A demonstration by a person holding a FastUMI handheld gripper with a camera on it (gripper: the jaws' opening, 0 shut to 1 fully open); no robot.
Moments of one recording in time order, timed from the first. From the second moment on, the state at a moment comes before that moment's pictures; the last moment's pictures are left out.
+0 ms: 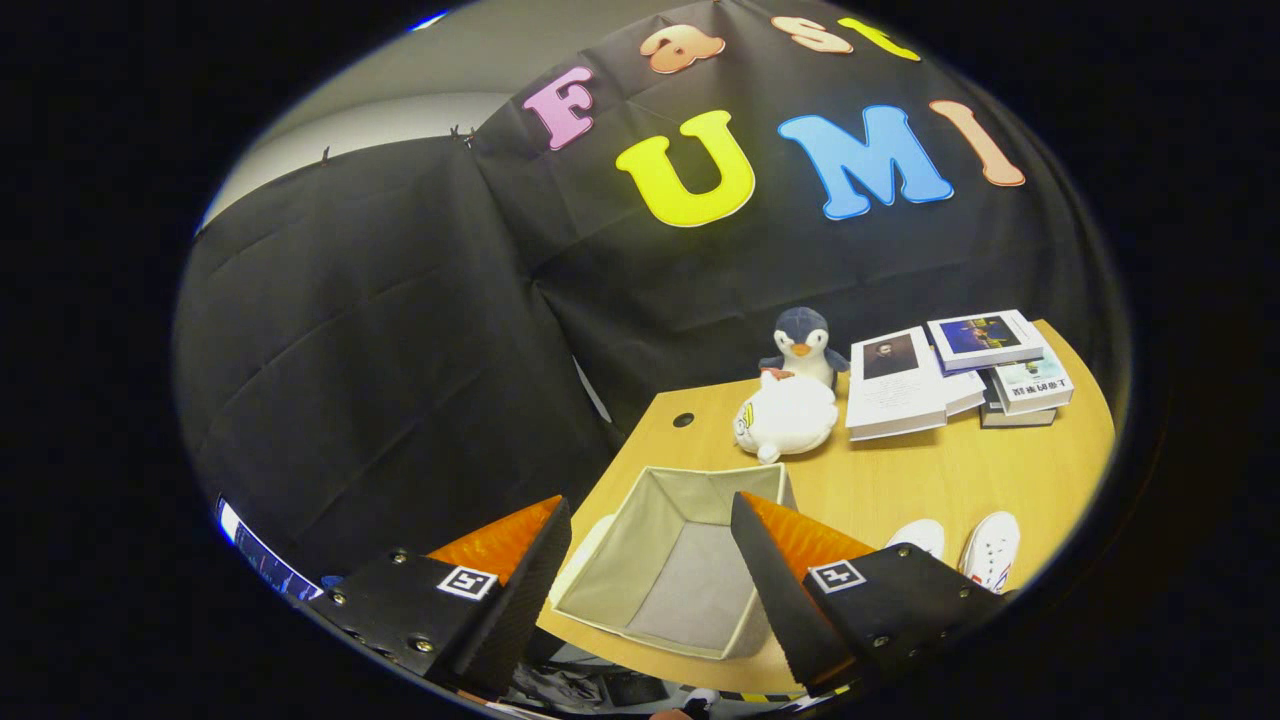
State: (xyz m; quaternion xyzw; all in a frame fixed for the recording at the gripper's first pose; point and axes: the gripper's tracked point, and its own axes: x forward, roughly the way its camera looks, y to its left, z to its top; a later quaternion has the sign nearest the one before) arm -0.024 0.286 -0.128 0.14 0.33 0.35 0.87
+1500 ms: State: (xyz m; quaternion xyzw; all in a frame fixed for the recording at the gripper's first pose) arm 0.008 0.120 -0.313 0.09 0.47 0.20 0.86
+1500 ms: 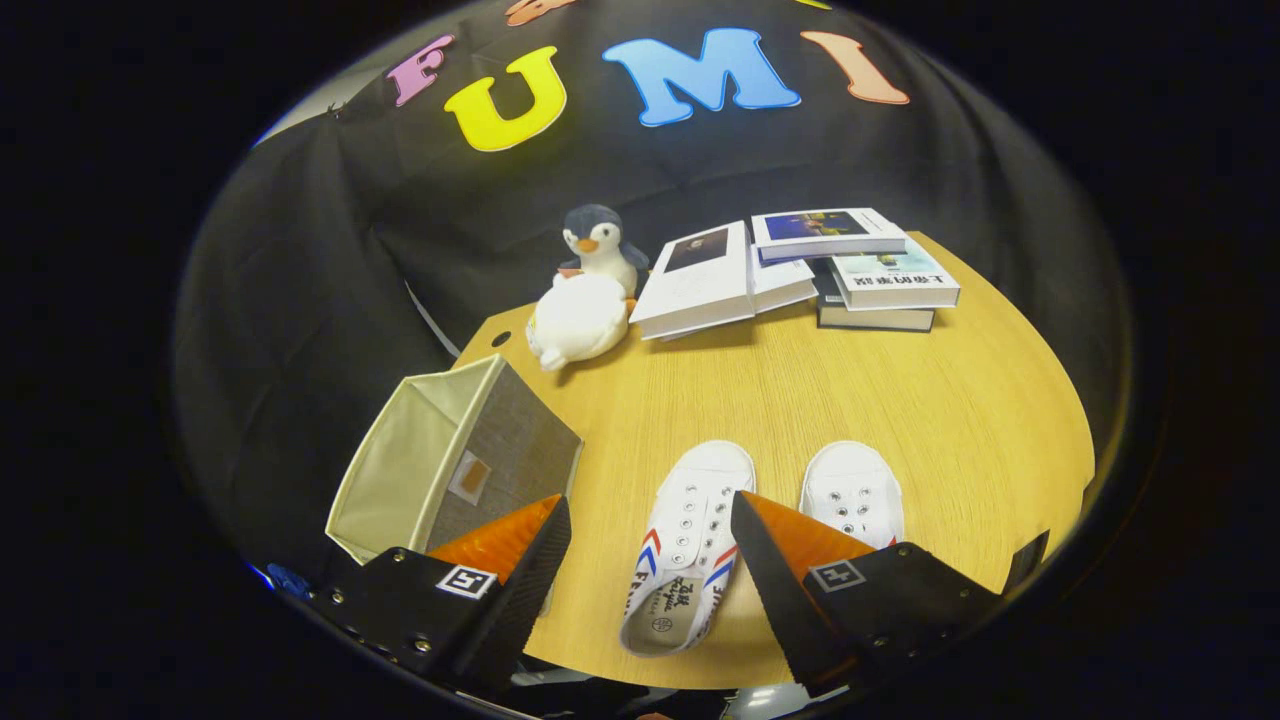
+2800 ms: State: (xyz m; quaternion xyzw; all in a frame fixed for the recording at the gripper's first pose) arm -0.017 0.091 -0.424 0.07 0.60 0.14 0.79
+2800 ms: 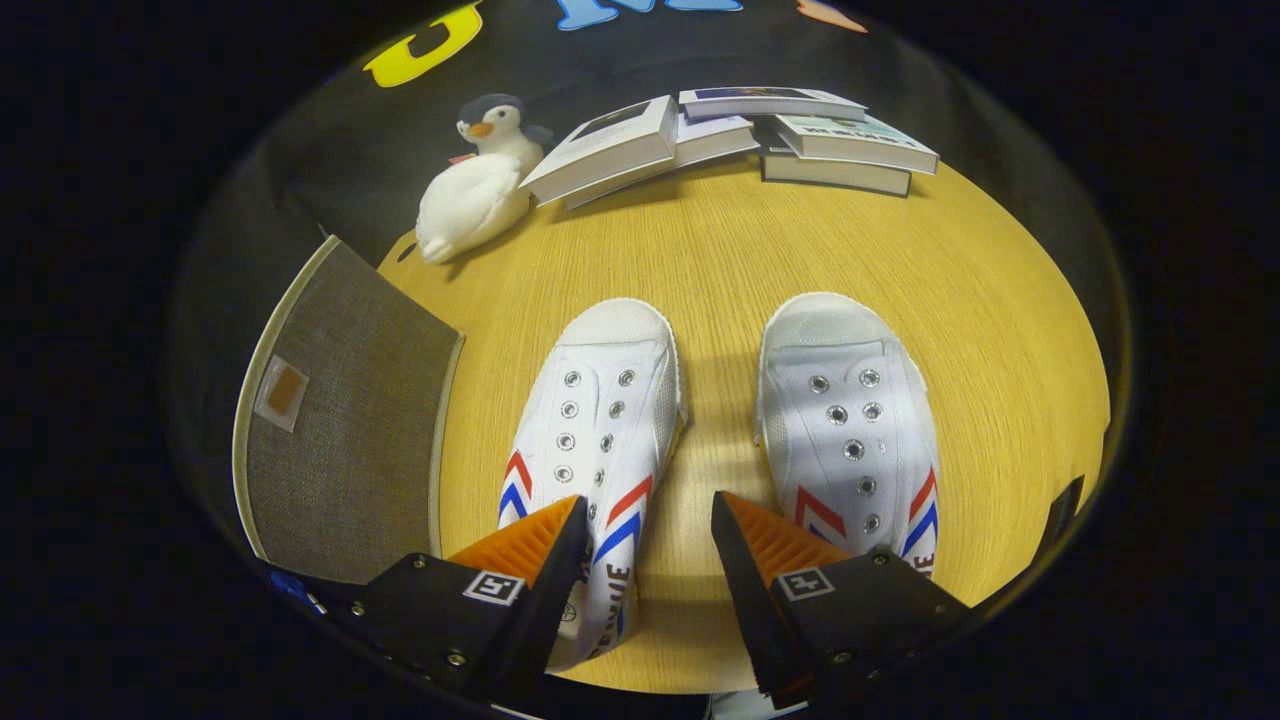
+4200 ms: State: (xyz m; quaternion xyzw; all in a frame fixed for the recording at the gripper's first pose) arm 0.004 0.133 -0.334 0.22 0.56 0.14 0.79
